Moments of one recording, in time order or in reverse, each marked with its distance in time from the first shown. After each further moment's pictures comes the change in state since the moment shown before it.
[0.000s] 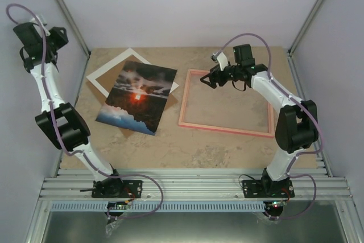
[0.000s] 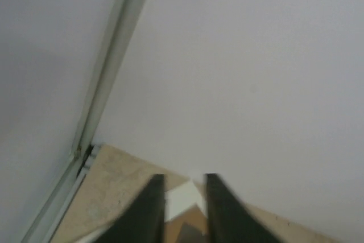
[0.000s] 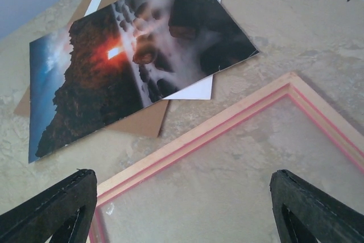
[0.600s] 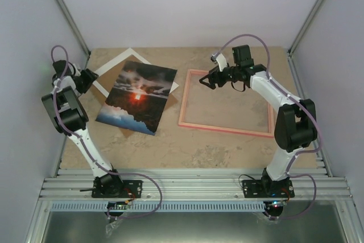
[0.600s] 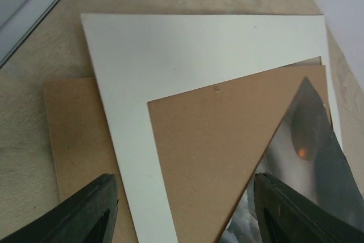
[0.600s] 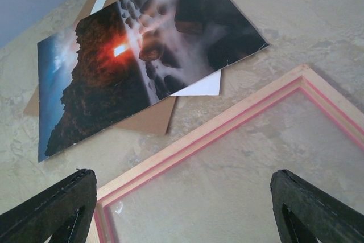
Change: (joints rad) left arm -0.023 0.298 -0.275 -0.111 0.051 0.013; right arm -0.008 0.010 0.000 -0.002 -0.028 0.018
